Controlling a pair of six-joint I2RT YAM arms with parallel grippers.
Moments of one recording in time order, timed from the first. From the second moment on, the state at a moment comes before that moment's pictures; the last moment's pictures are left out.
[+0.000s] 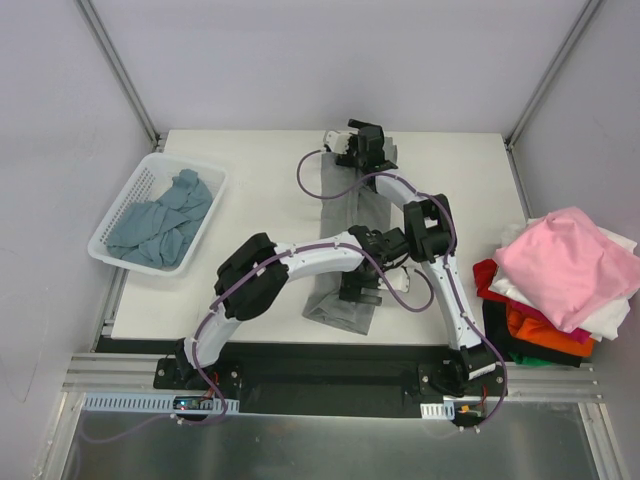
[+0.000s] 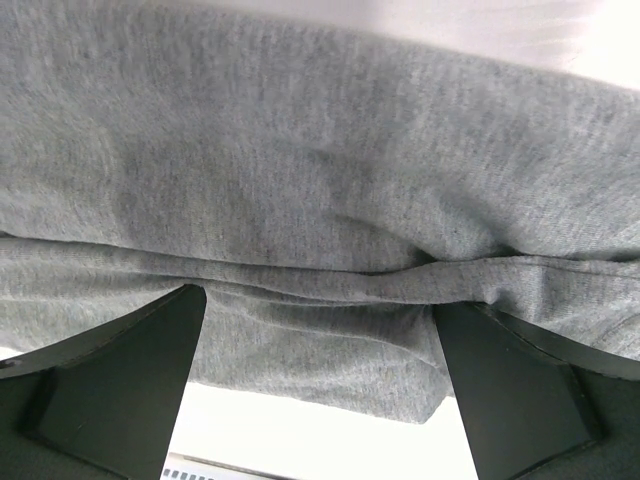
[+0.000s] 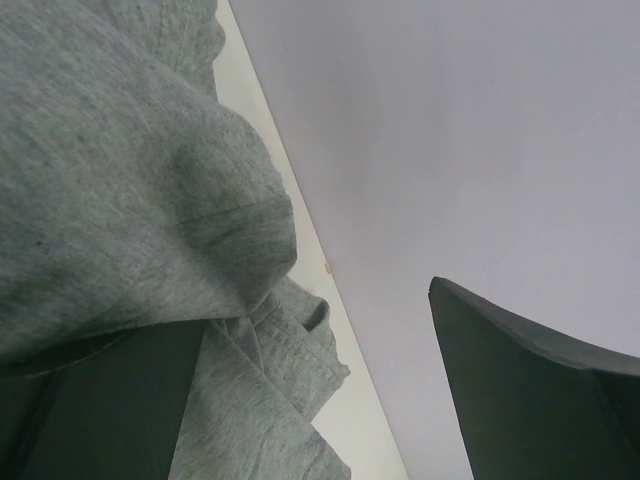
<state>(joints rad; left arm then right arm) -1.07 2.19 1.72 -0.93 -0.06 0.67 0.38 2.73 2.28 0.14 0.09 -1.15</state>
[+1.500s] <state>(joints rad) -1.12 2.08 1.56 -0.69 -0.33 0.64 0.37 2.56 2.12 0.25 0.22 -1.10</state>
